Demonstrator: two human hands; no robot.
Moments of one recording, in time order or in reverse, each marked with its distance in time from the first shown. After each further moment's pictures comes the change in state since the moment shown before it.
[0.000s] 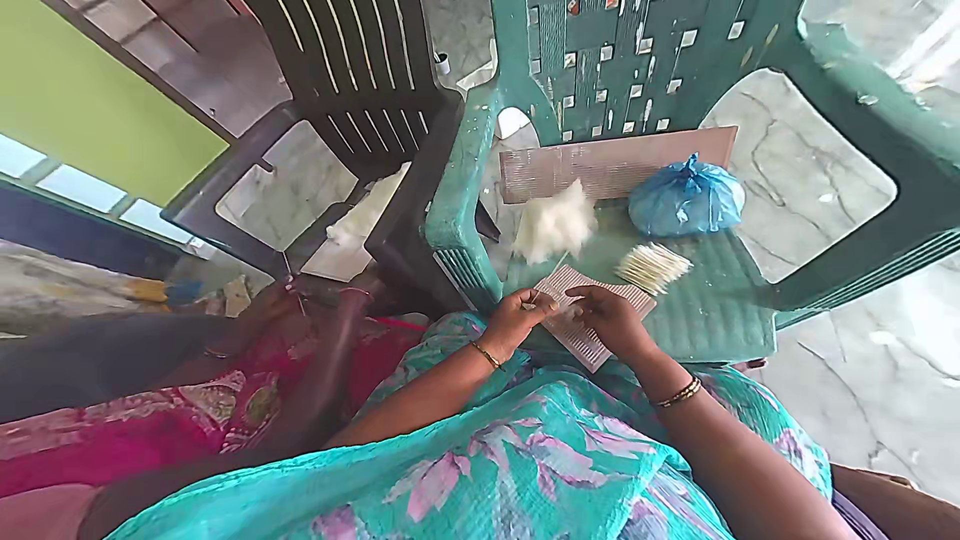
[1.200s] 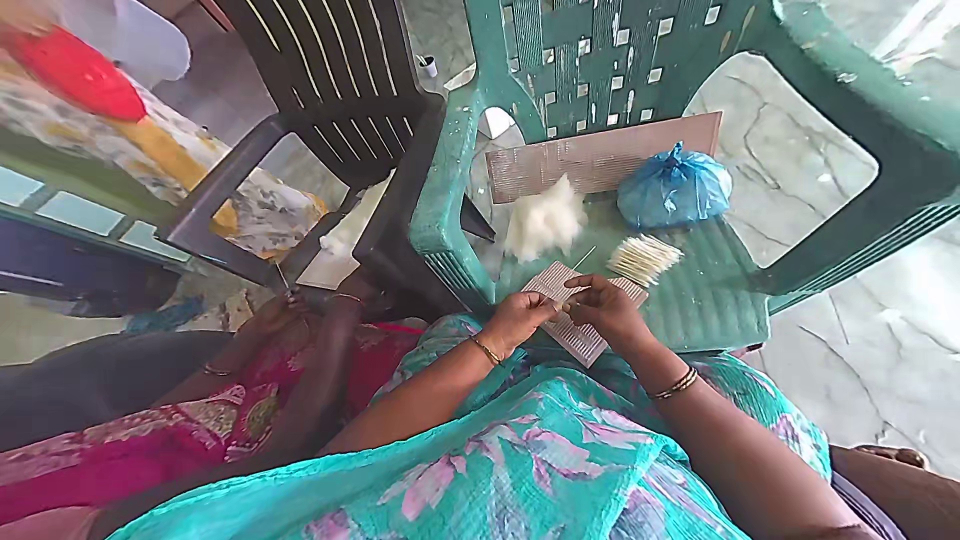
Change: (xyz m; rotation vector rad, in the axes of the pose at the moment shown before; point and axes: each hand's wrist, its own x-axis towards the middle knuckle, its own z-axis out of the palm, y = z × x) left_hand 0.001 0.018 0.012 0.084 -0.141 -0.093; right_hand -0.006 -0.007 -0.003 0.292 0.061 0.066
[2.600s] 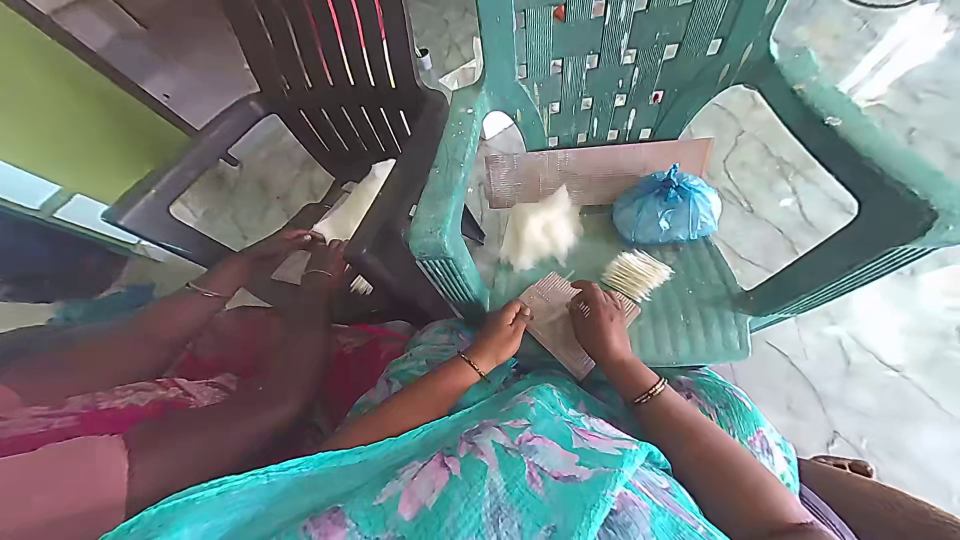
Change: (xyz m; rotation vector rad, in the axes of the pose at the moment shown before) left_hand 0.011 -0.030 -0.022 0.405 0.023 0.126; right_hand 0.016 0.016 0.007 -0.860 0.256 -0.237
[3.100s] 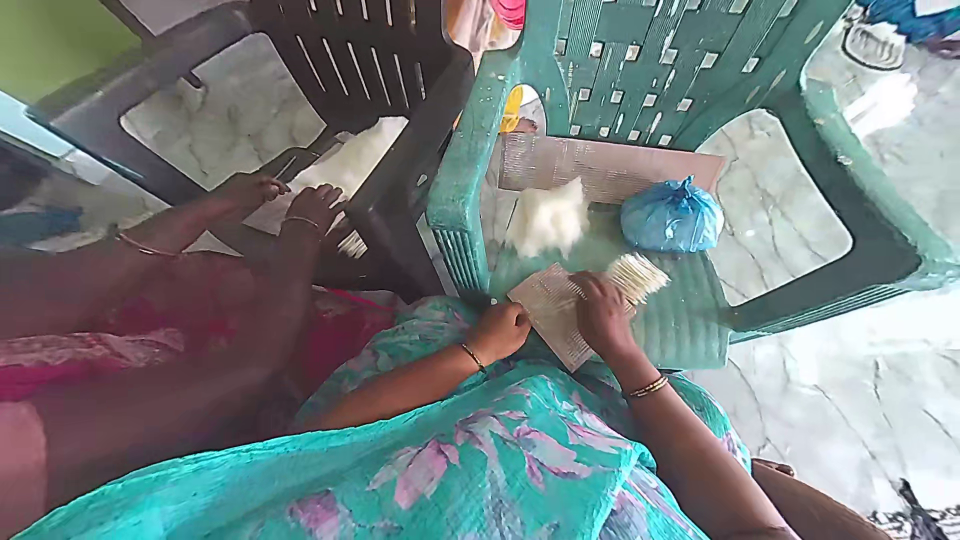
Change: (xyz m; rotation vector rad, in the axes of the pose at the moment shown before) left_hand -0.013 0.003 0.005 0.172 -0.106 -0.100; right_hand 0.007 0.014 -0.005 -0.196 -0.111 -0.179
